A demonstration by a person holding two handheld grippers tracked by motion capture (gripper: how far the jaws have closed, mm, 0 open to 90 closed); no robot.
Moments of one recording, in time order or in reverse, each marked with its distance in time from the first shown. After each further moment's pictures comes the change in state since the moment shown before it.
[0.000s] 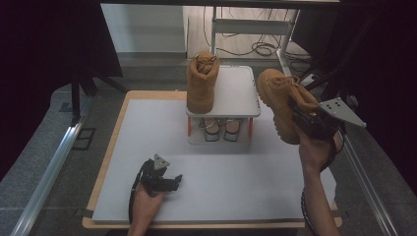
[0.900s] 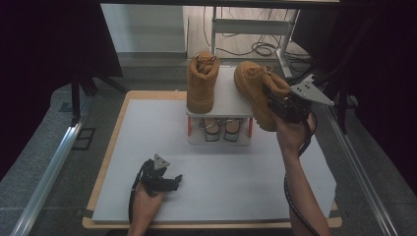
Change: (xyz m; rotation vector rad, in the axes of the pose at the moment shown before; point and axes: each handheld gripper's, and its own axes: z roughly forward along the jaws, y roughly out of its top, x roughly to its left) left arm 0.000 0.000 0.000 -0.003 0.000 0.000; right arm 0.036 0.015 0.055 0.010 0.094 -0.019
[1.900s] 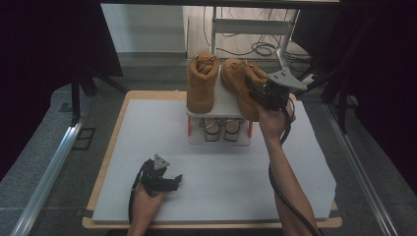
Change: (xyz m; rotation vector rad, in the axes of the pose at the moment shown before) left arm 0.000 0.000 0.000 0.003 -0.001 0.004; right arm 0.018 0.001 0.057 0.035 0.028 0.005
